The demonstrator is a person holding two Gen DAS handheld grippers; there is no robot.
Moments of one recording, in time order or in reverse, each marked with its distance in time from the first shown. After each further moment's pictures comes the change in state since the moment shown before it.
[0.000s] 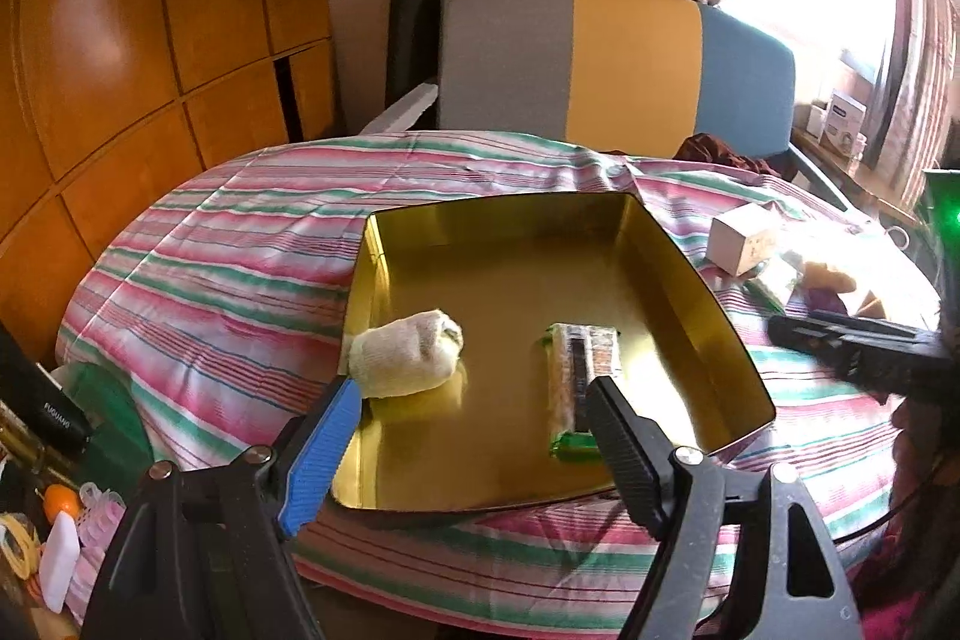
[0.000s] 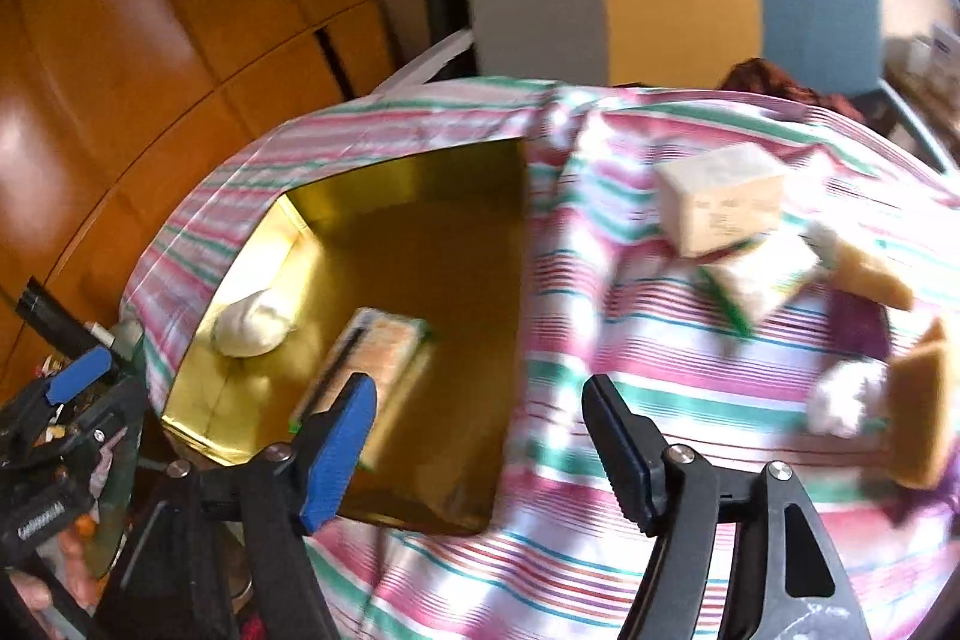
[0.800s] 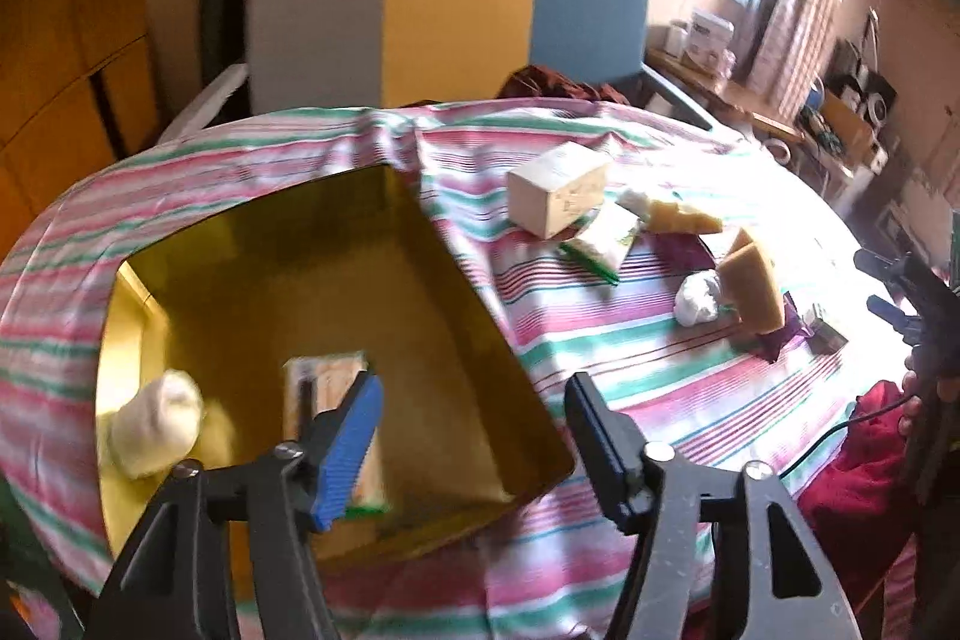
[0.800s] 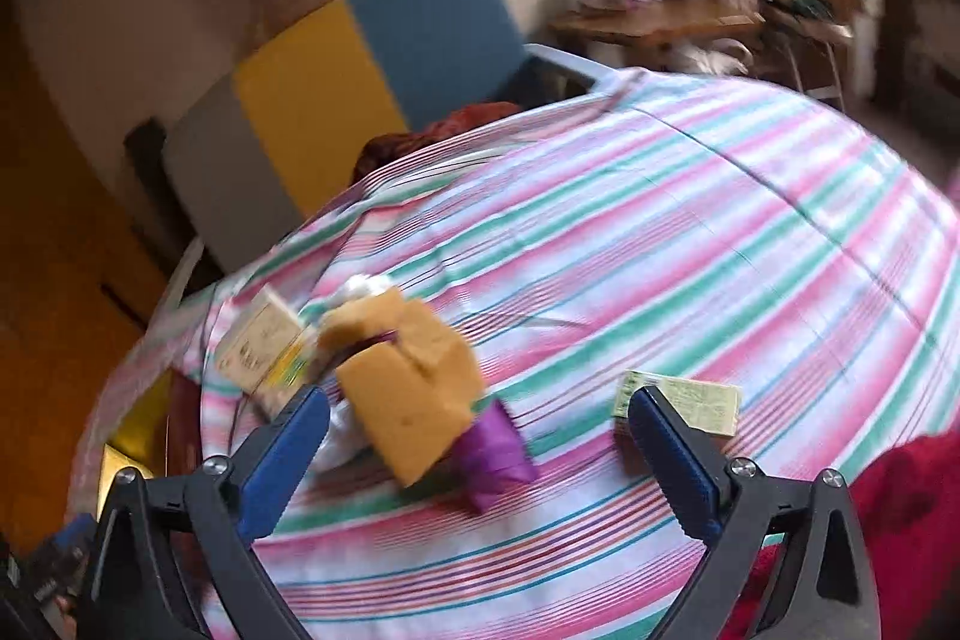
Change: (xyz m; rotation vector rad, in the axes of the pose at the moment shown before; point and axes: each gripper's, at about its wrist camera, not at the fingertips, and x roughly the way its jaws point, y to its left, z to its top) left arm 0.044 -0.129 0.038 0.211 0.146 -0.319; right arm -0.155 -0.261 -0.072 0.575 -0.272 -0.328
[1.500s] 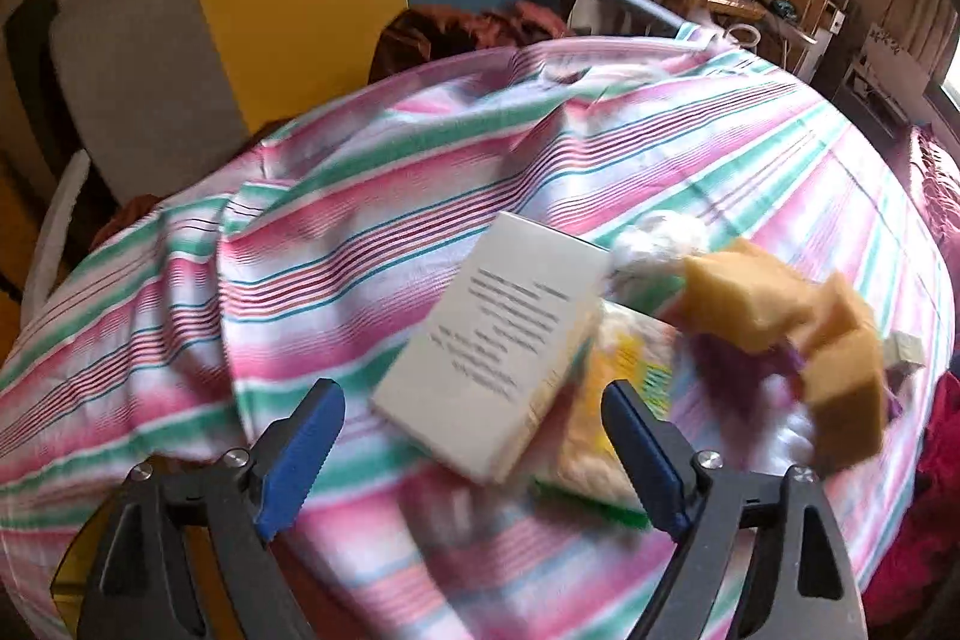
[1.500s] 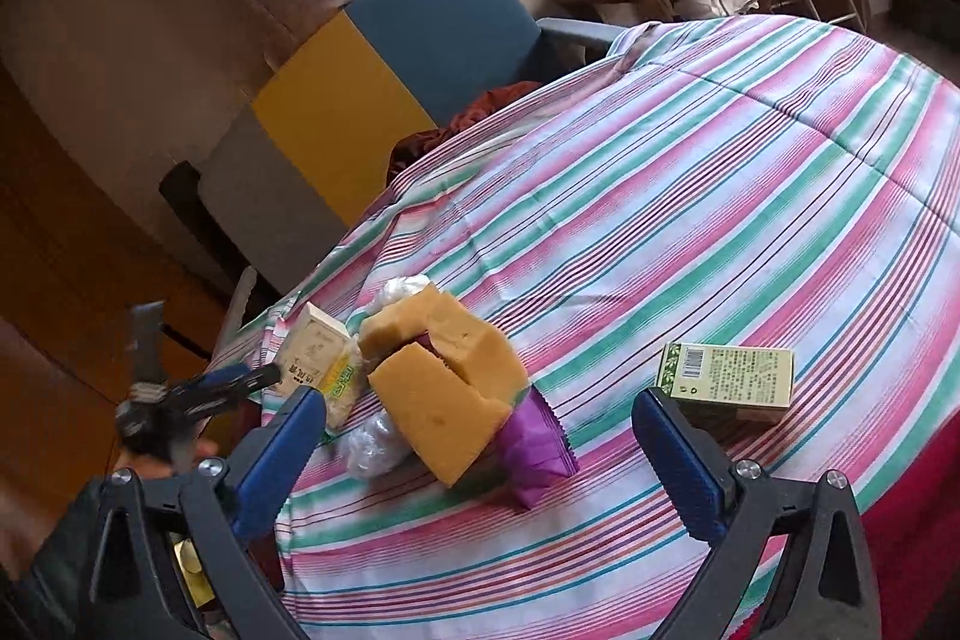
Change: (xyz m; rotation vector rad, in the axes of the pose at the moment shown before) left arm 0.194 -0.065 0.150 0.290 0.196 -0.066; right arm 0.012 -0.016 -0.003 0.114 0.039 0.173
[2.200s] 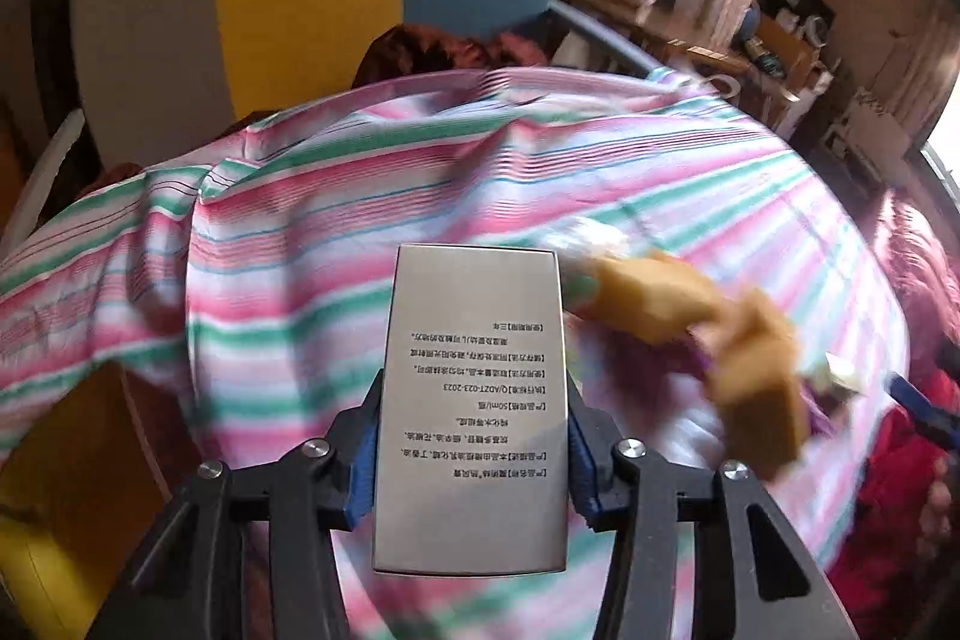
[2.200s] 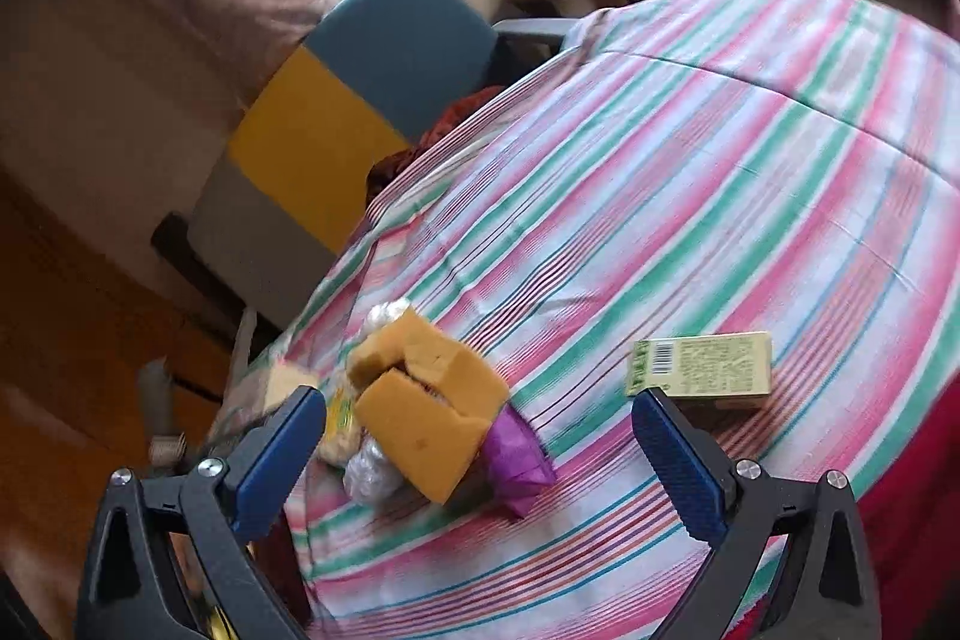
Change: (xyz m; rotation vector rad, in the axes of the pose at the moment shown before) left arm -0.049 -0.033 -0.046 -0.105 -0.104 -0.109; right arm -0.010 -0.031 0.005 0.171 -0.035 0.005
